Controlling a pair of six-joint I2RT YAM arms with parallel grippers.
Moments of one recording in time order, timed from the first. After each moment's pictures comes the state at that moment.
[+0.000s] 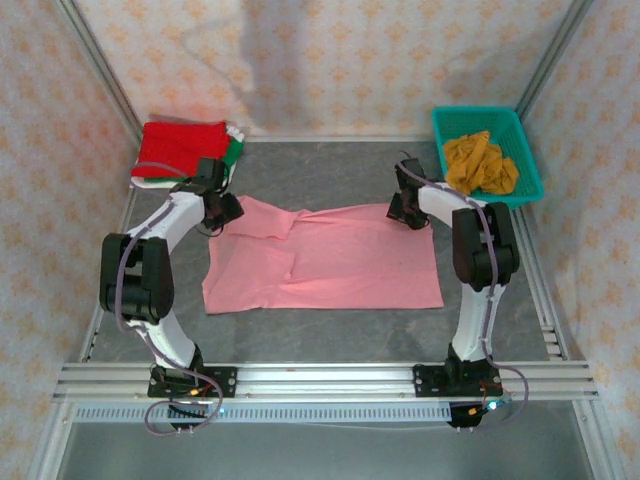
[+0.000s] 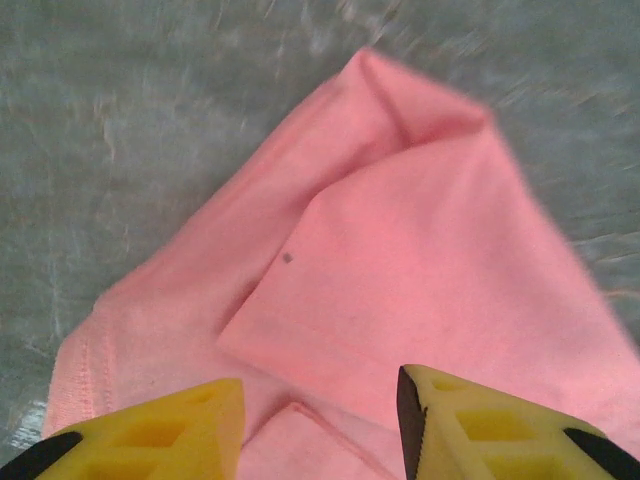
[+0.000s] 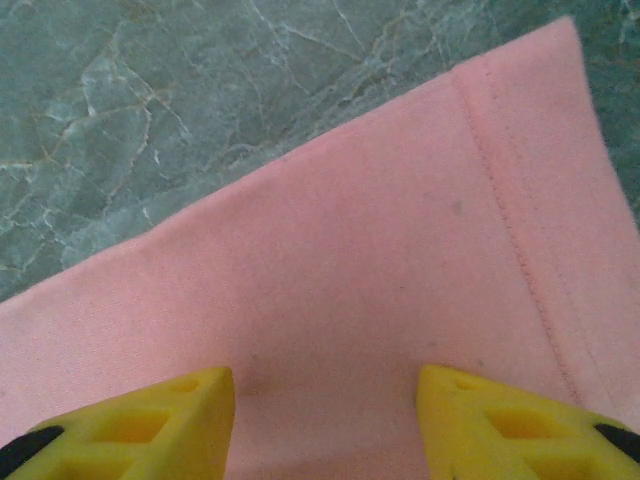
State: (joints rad) left arm -0.04 1.74 1.21 -0.61 0.00 -0.62; right arm 0.21 2.01 1.38 -0.57 0.09 0.57
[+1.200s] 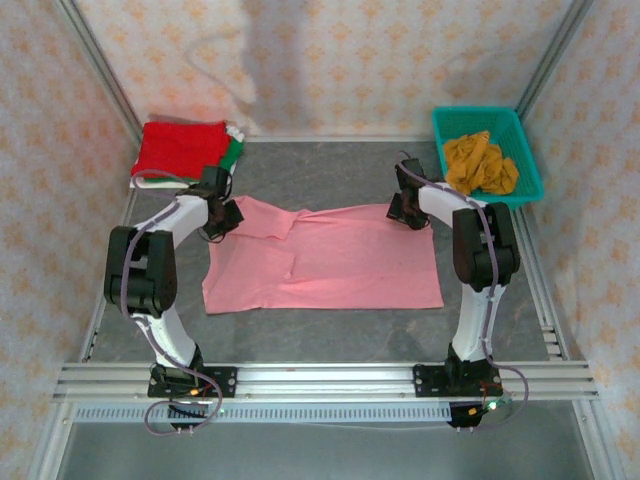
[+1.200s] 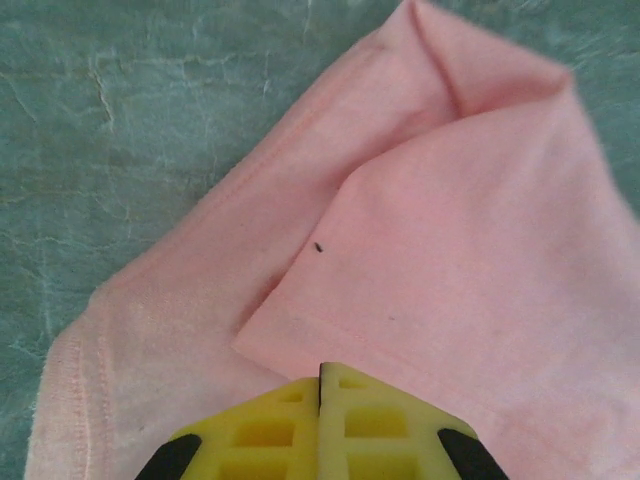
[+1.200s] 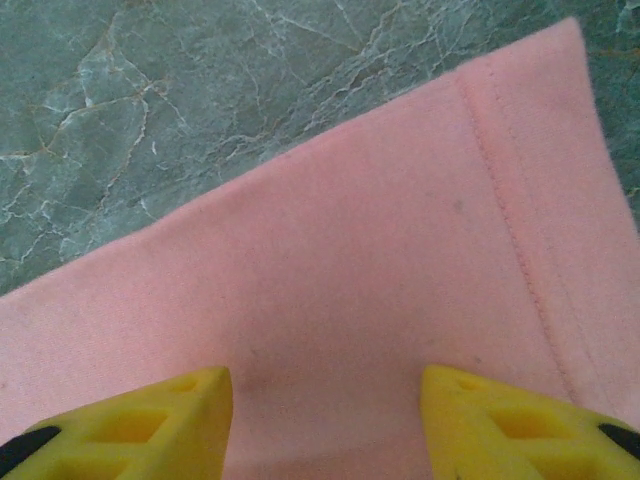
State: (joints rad) left arm -0.04 1.75 1.18 -0.57 -0.01 -0.62; right arm 0.21 2.01 1.38 -0.58 0.08 0.57
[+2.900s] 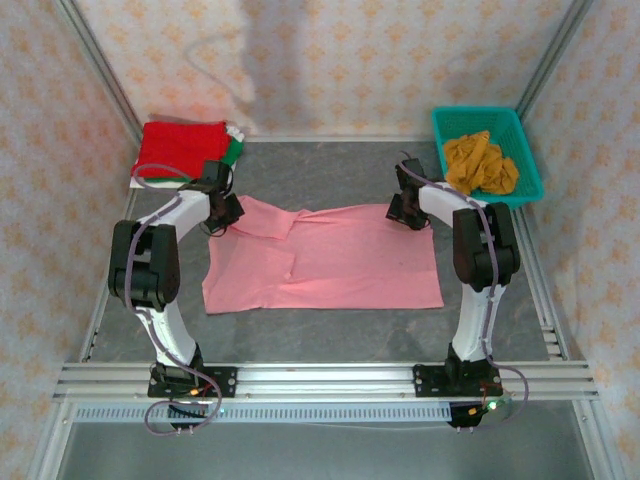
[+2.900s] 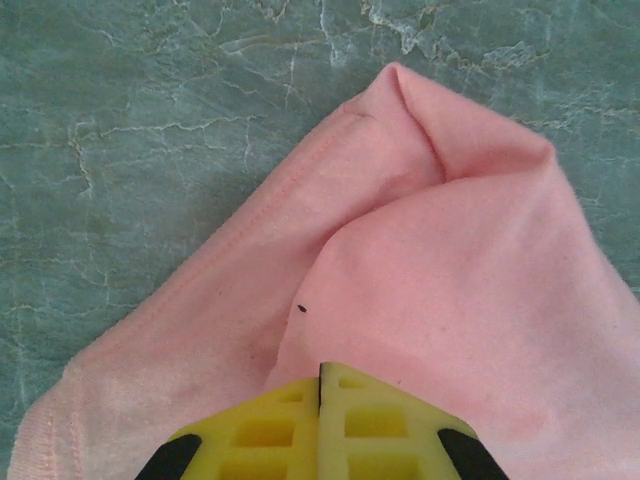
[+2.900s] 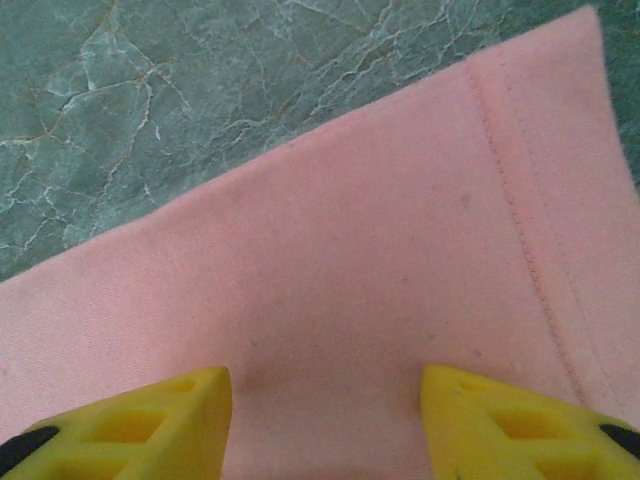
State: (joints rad) left arm -0.04 1.82 1.24 -0.55 -0.03 -0.62; right arm 0.21 2.01 1.38 -0.58 0.06 0.57
